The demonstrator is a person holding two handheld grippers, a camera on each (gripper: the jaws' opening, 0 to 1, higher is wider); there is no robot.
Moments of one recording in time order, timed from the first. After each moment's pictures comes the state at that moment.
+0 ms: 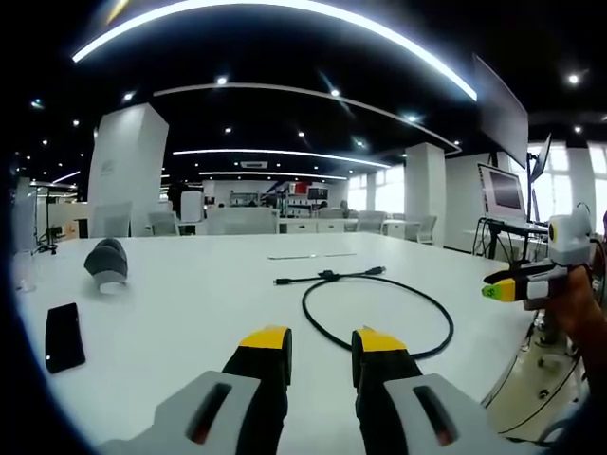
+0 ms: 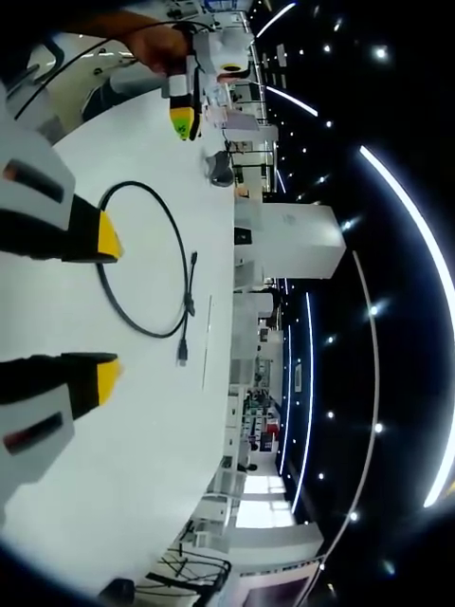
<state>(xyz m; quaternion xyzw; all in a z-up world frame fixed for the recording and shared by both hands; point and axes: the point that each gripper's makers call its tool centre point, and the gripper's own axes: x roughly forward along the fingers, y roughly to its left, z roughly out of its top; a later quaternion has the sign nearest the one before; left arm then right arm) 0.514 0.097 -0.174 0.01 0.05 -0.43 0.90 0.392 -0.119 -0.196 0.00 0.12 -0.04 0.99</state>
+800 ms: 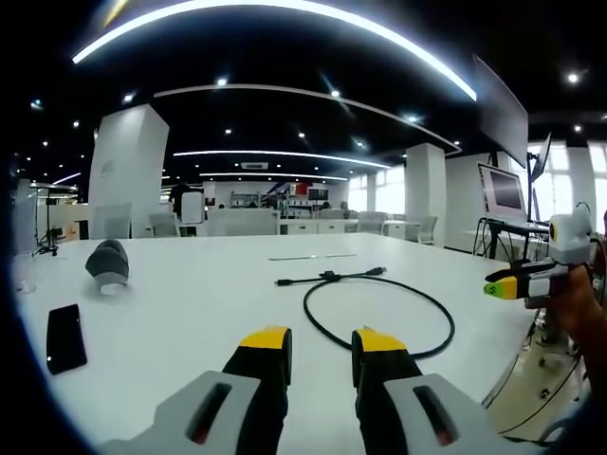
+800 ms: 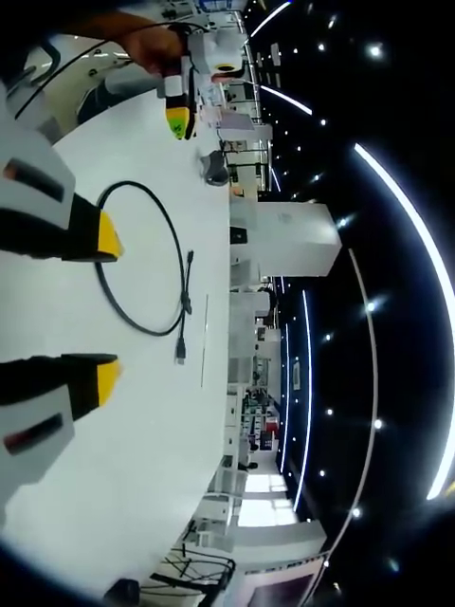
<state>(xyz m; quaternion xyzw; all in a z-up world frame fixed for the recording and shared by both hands) 0.513 0.100 -0.174 0.01 0.05 -0.42 0.90 0.392 -0.121 -0.194 0.00 0.11 -0.04 0.99</state>
